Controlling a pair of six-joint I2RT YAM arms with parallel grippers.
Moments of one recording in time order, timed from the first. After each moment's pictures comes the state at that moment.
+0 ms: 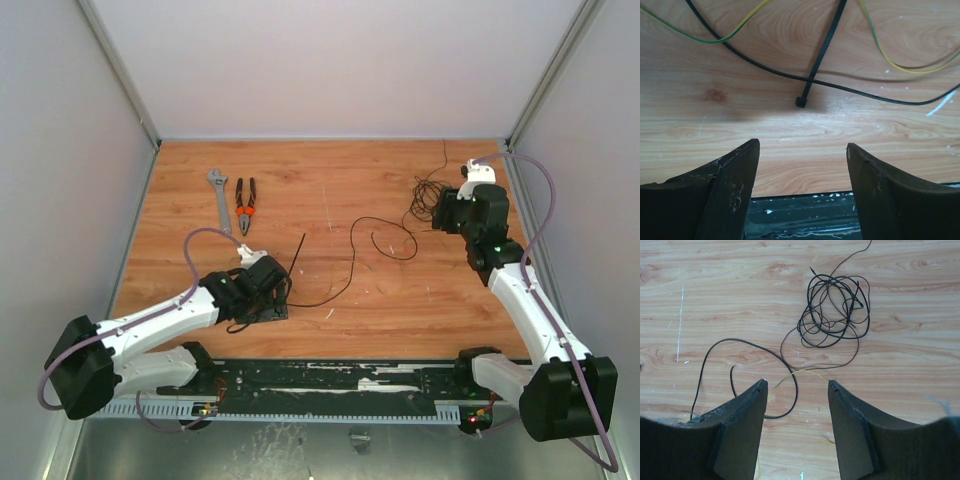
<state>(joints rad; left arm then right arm) -0.84 1.07 0.63 -0.72 -0.24 -0.88 0.12 1.07 0.80 -0.14 0.00 0.14</state>
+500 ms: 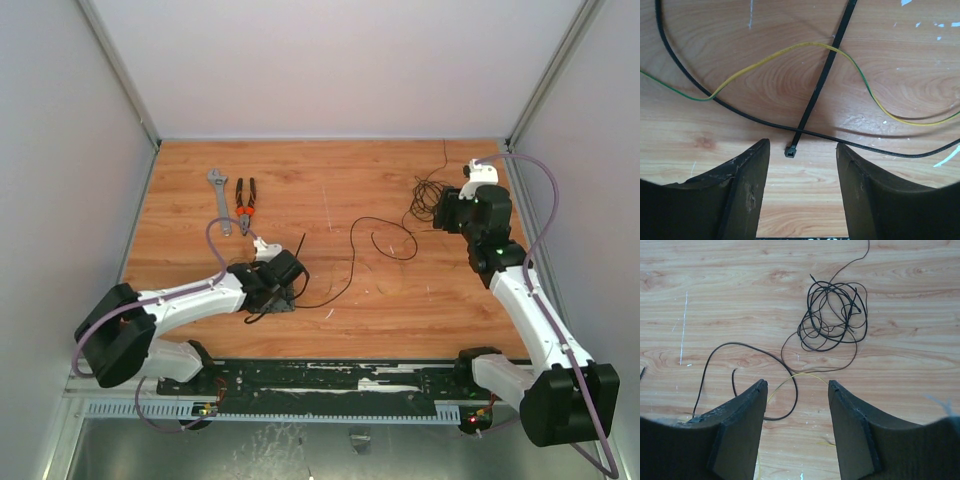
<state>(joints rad) -0.85 1.31 0.68 -0.59 -0.35 -0.86 0.12 1.05 0.80 -0.14 0.00 0.14</state>
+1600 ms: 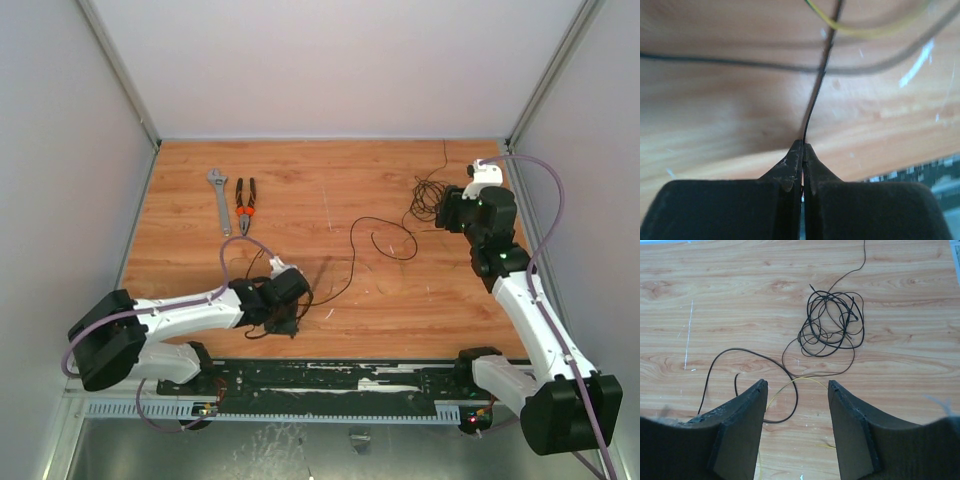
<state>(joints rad) -0.94 1.27 0.59 -0.49 -0.14 -0.87 0.12 1.00 0.80 -0.14 0.01 0.14</state>
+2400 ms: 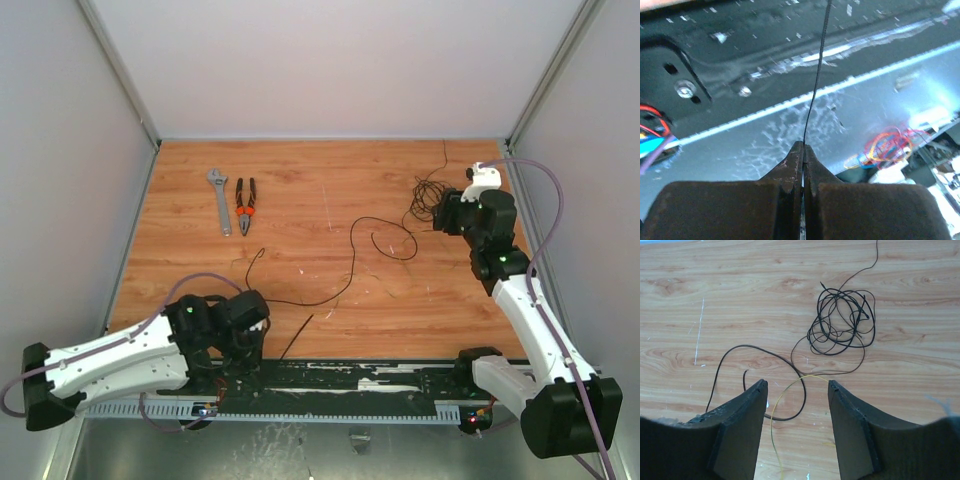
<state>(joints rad) -1.09 0.77 0.58 -1.07 0.29 -1.06 0.12 0.98 0.77 -0.13 -0.04 0.15</state>
